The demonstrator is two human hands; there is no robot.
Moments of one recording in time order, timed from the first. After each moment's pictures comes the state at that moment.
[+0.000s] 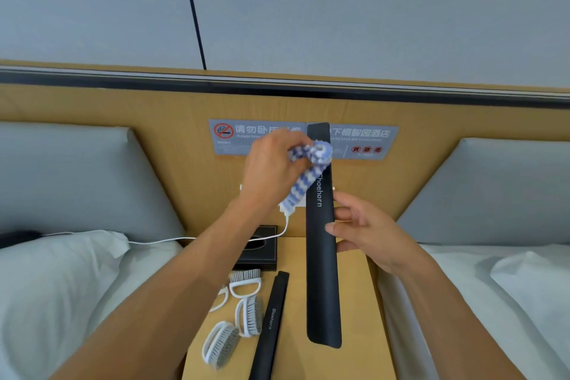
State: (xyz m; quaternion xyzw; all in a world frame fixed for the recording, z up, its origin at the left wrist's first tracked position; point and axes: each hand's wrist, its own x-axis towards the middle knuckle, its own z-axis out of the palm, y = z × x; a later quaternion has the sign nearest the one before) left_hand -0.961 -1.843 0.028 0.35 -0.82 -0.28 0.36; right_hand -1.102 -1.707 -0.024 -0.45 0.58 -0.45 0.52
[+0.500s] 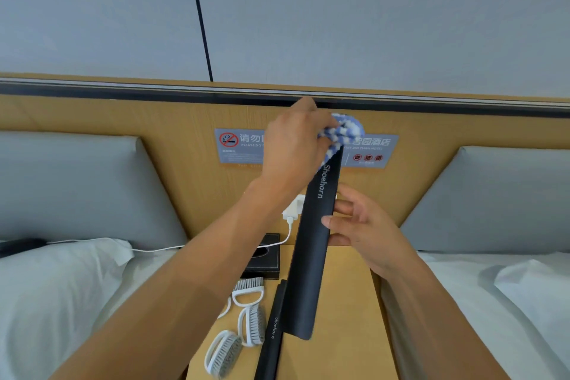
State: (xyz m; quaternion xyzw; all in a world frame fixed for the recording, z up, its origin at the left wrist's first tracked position) left_hand -0.982 -1.839 0.074 0.30 -0.85 -0.13 0.40; right_hand -1.084 -1.714 -0.012 -0.43 0.53 -0.55 0.48
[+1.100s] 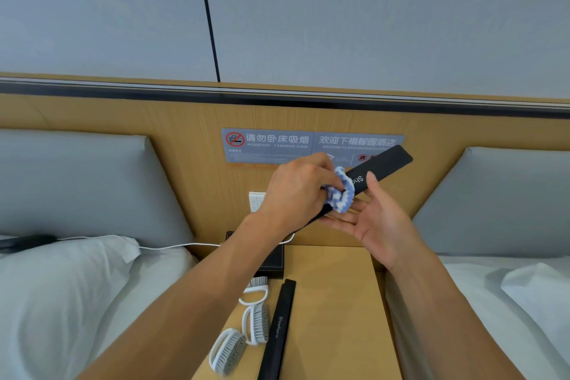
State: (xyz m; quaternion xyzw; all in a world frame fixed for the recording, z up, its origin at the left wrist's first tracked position) left_hand -0.956 -1.819 0.032 0.22 -0.92 -0.15 0.27; right_hand -1.100 -1.726 -0.016 -0.20 0.41 -0.66 0.60
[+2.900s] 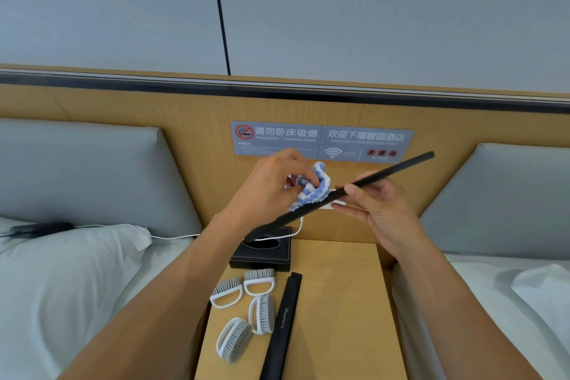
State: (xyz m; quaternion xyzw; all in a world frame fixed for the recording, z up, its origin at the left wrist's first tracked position) left_hand -0.911 -1.834 0.023 0.24 -0.90 -0.25 0.27; right_hand -1.101 -1.727 -0.021 -0.32 0.50 -0.66 0.45
